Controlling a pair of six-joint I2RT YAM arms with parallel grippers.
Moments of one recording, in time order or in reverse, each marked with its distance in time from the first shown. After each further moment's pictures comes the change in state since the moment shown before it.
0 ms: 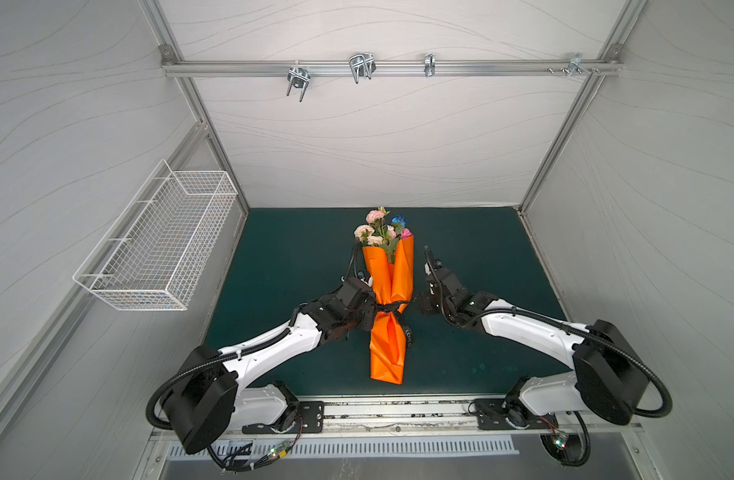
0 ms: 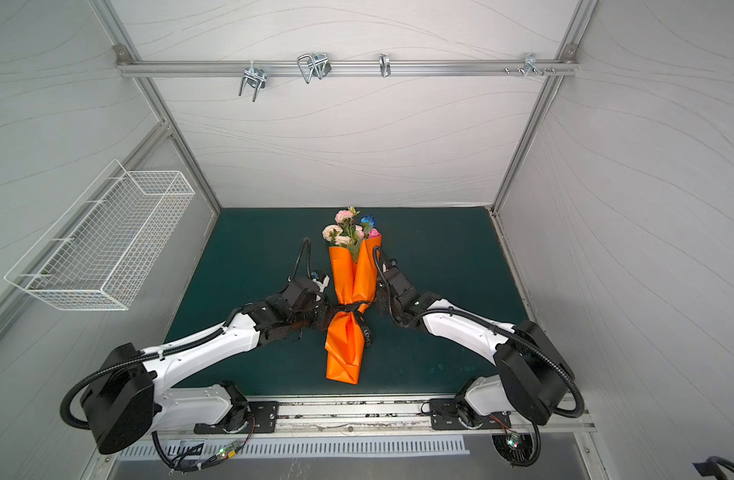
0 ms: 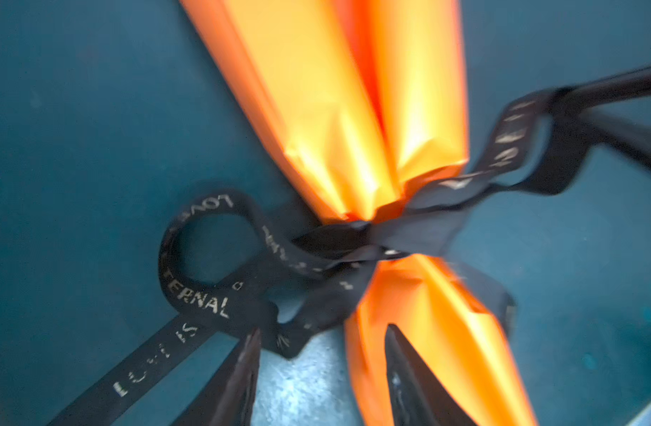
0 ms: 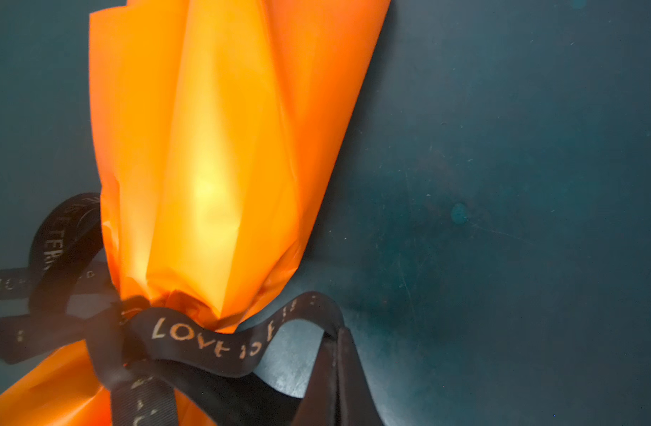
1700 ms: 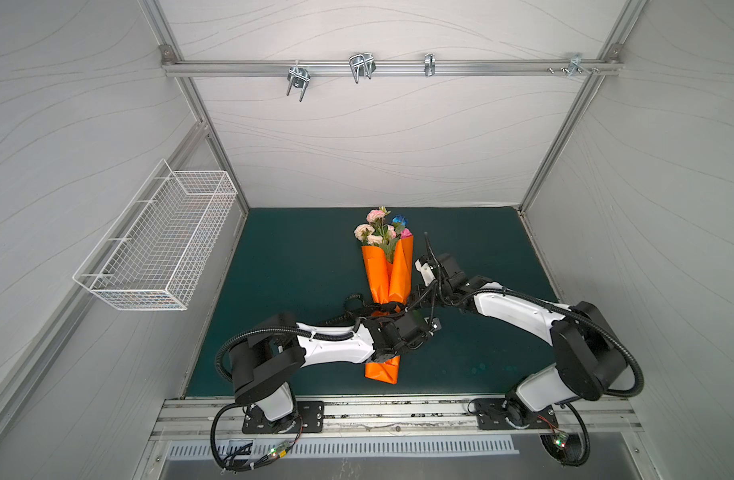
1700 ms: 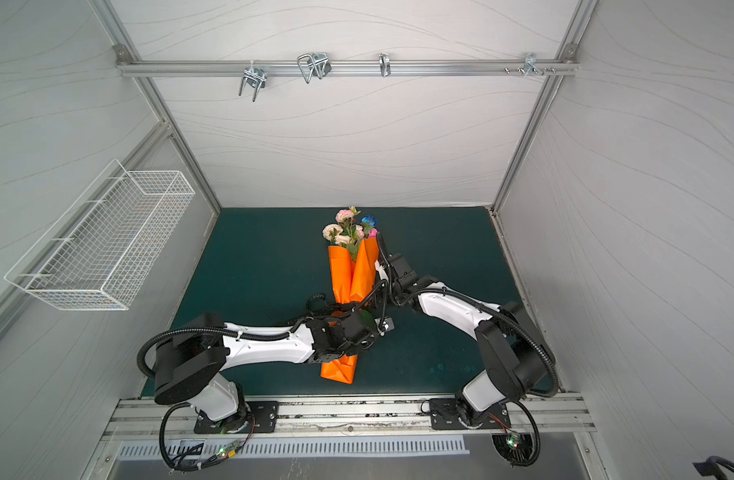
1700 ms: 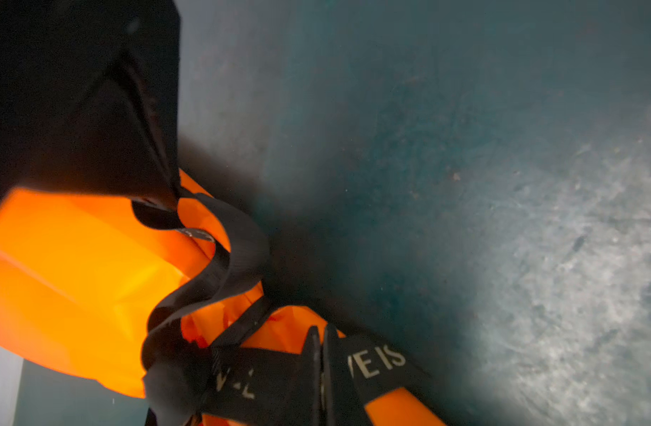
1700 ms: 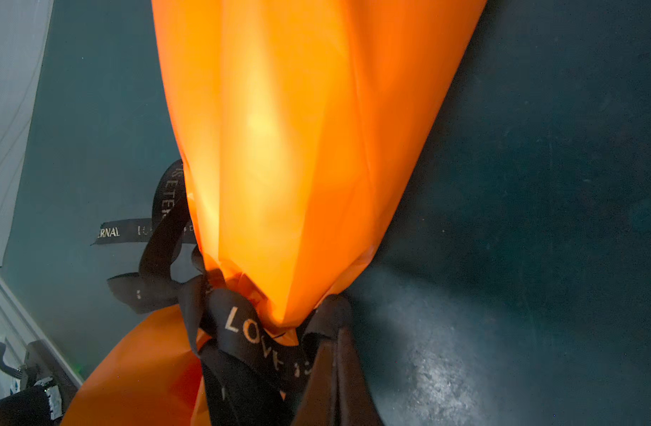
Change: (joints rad) left arm -0.373 0.381 0.108 0.188 -0.269 0.731; right arm -0.120 0.142 0.122 -0.043 -0.438 0.004
